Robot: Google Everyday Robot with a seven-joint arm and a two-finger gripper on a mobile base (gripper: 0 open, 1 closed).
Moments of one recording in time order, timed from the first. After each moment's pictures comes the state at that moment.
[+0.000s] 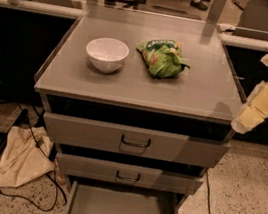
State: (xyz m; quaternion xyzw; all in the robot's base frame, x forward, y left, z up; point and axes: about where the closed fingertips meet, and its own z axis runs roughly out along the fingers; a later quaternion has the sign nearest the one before) arm 0.476 -0.225 0.965 -0.52 0.83 0.00 0.20
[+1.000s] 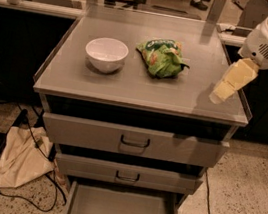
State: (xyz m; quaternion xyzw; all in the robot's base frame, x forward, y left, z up) arm 0.568 -0.219 0.933 -0.50 0.84 0.03 0.19
